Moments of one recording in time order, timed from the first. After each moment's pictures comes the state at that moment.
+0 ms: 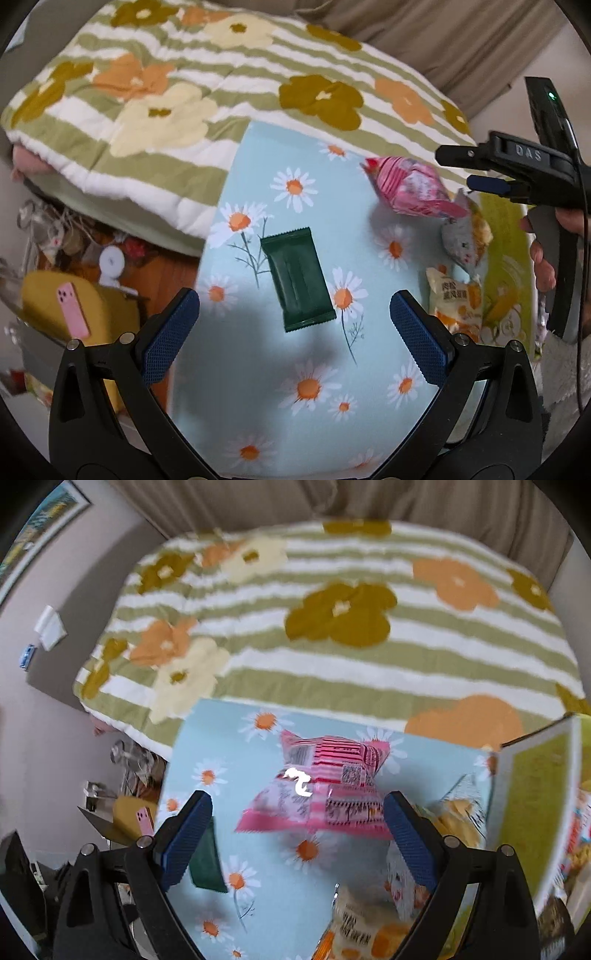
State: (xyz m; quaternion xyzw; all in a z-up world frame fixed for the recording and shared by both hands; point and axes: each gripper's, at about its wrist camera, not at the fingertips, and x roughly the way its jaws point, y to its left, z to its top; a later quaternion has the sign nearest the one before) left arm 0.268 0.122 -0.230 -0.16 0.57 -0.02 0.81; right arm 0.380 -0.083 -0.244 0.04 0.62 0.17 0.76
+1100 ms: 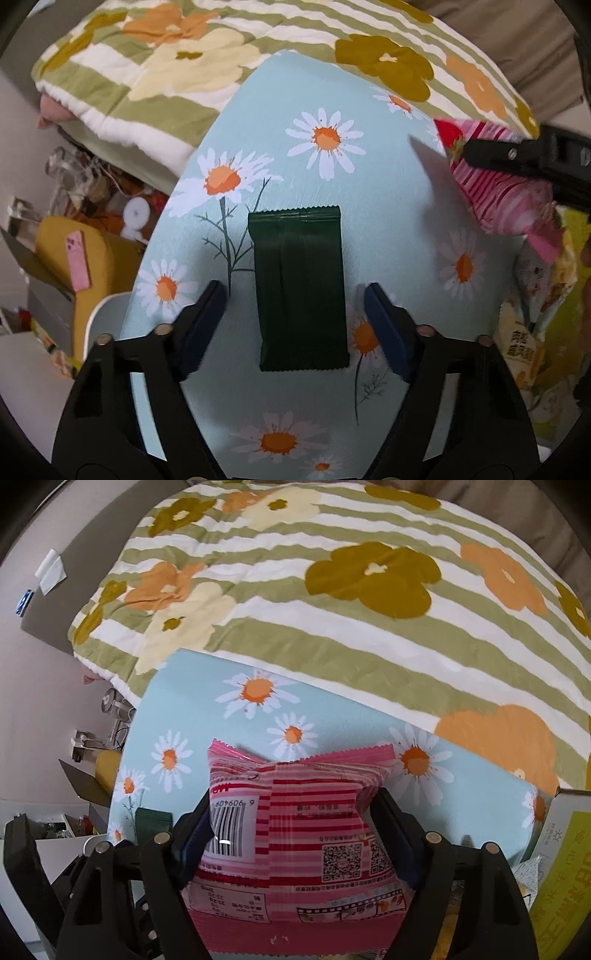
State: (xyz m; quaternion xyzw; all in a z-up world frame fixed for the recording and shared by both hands) left arm 0.305 0.082 -0.310 -0.15 0.62 0.10 0.76; right arm 0.396 -0.055 -0.294 -0.04 0.64 0.23 0.73
